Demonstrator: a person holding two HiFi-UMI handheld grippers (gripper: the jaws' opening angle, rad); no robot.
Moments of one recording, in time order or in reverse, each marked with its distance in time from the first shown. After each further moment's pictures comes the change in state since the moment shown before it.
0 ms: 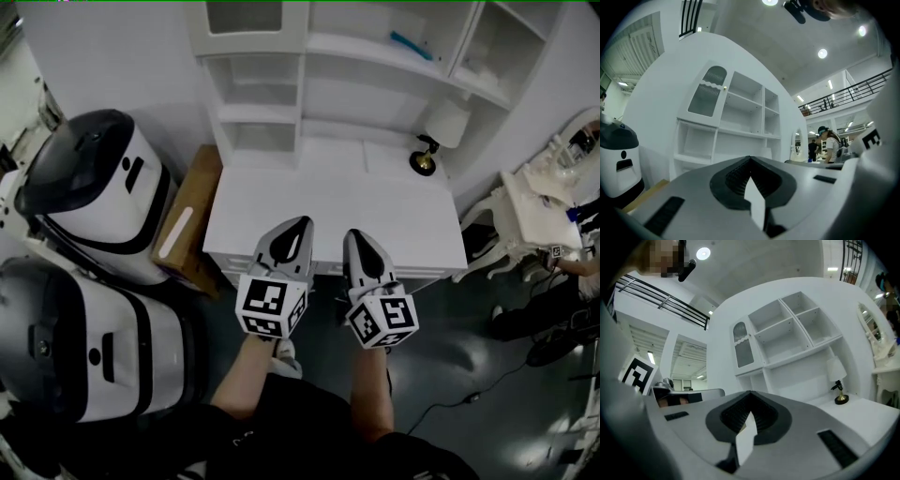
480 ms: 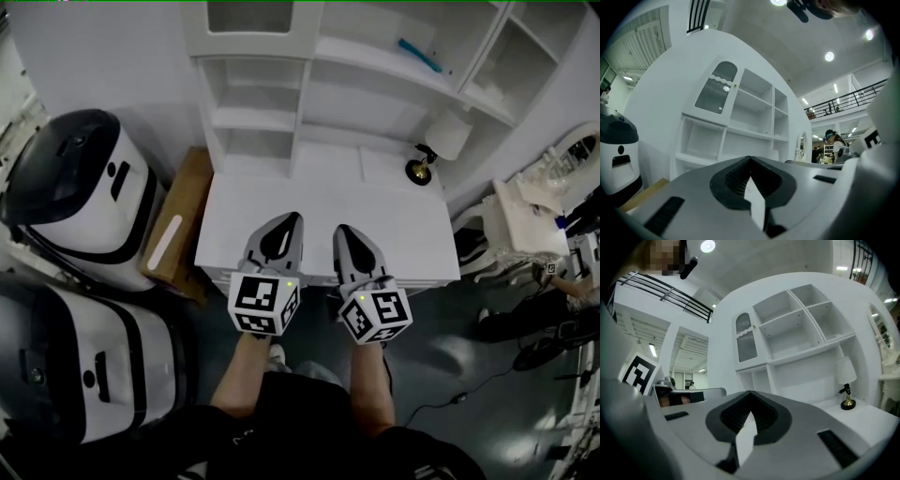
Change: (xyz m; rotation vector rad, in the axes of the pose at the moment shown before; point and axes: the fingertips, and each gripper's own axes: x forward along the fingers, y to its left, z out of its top) left arm 0.036 0.062 0.005 -0.051 -0.011 0.026; right arm 0.072 0.006 -0.005 -0.060 0.049 0.025
